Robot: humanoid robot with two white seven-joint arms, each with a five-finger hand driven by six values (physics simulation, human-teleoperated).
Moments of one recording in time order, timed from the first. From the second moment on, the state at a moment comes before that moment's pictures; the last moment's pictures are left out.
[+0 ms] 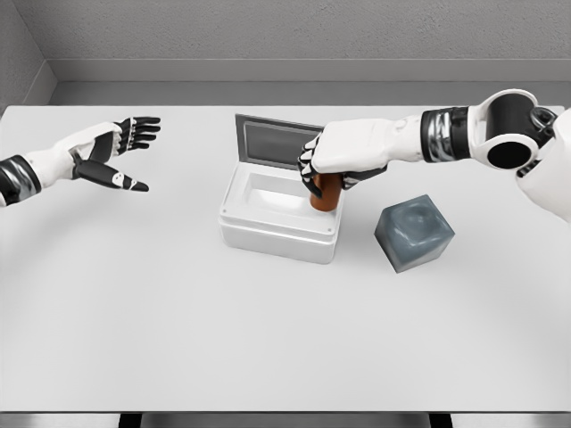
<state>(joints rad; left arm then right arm) -0.73 0.72 -0.75 -0.99 0.65 -0.16 -0.61 -1.02 -0.62 0.96 -1.43 0.32 -0.61 0.61</state>
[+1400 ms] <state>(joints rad) -0.73 0.72 -0.75 -0.98 0.65 -0.16 -0.61 -1.03 -0.63 0.92 -1.42 0.32 -0.62 0.61</state>
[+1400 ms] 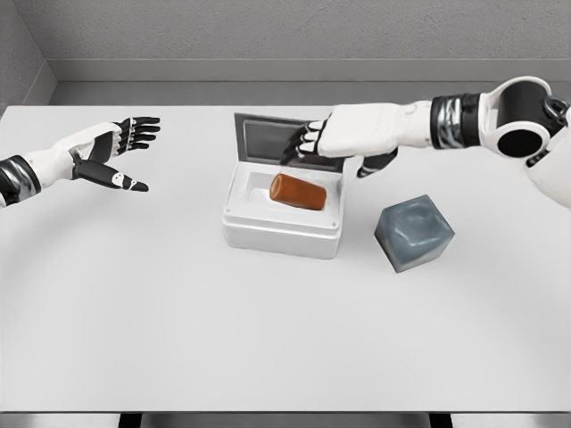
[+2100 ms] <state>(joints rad) -0.76 0.67 -0.72 -1.06 0.66 -0.16 -0.61 -0.87 -0.98 0.71 -1.40 0.22 -0.61 0.61</state>
